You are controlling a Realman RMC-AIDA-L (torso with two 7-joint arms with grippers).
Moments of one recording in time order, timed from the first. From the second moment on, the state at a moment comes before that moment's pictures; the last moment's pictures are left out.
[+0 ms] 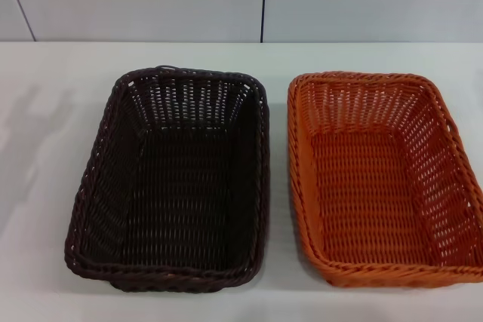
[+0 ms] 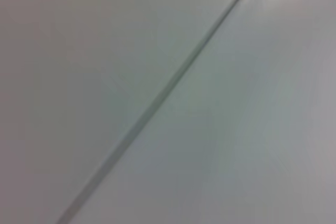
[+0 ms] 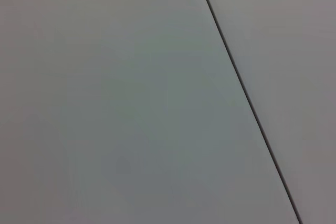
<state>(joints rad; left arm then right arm) -0.40 -2.04 -2.17 -0.29 0.43 -1.37 2.10 0.63 2.07 0.08 -0.21 -1.35 -1.25 0.69</state>
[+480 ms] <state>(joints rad) -0.49 -1.86 -2.05 -0.68 1.03 -0.97 1.39 0.62 2.07 0.08 -0.21 -1.35 -1.26 0.69</state>
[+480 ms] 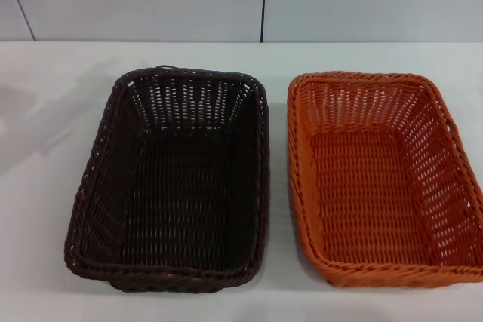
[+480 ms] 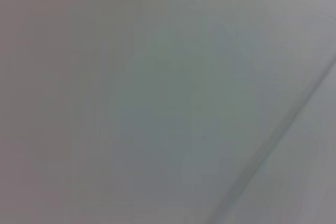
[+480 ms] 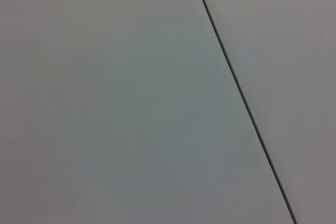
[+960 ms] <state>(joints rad) -0.51 -1.87 -2.13 -1.33 2.13 -1.44 0.52 0.61 2.07 0.08 -0.21 -1.35 -1.25 0.69</state>
